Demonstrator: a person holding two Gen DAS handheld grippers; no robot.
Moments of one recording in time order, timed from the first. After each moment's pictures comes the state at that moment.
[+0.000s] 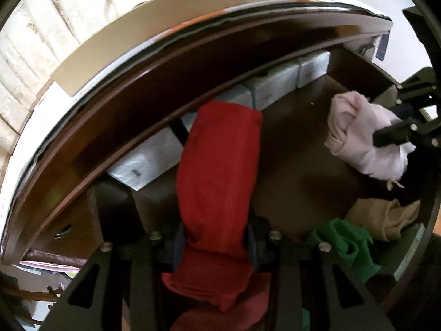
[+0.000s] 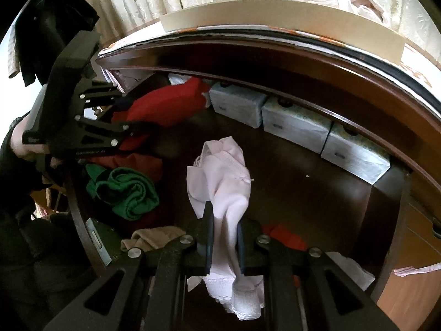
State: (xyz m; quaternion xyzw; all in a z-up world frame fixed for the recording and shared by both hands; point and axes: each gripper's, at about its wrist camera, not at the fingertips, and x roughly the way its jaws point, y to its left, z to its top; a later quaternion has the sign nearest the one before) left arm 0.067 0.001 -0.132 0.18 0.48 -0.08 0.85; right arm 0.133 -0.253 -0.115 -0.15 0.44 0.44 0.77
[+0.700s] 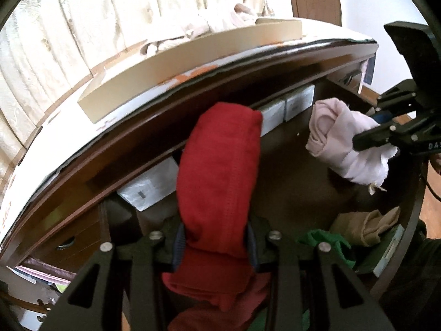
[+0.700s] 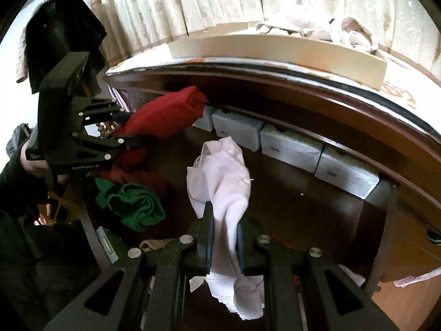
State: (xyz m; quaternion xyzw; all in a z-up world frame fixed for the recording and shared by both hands) left arm 0.046 -0.007 -0.107 0.16 0.40 -0.10 0.90; right arm 0.124 -0.266 -0.098 -0.12 0.39 0.45 0.79
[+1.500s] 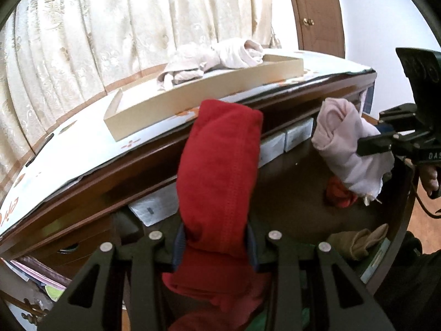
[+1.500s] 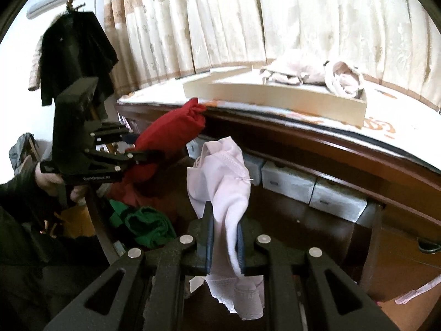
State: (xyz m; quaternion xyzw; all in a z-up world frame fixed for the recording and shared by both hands) left arm 0.026 0.003 -0.090 0.13 0.32 -0.10 0.93; right arm 0.102 -0.286 -0.077 -0.09 0.29 0.47 0.83
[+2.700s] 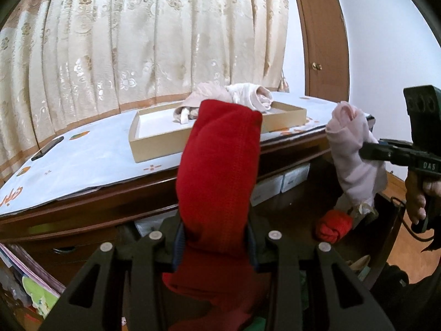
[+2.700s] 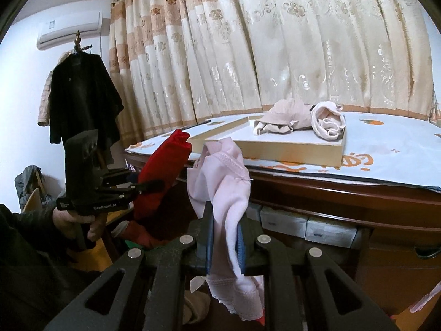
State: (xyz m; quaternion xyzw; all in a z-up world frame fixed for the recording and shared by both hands) left arm 0.005 0.022 -0.073 0.05 0.23 -0.10 0.97; right arm 0.092 -0.317 -0.054 -0.01 0.19 0.47 0.86
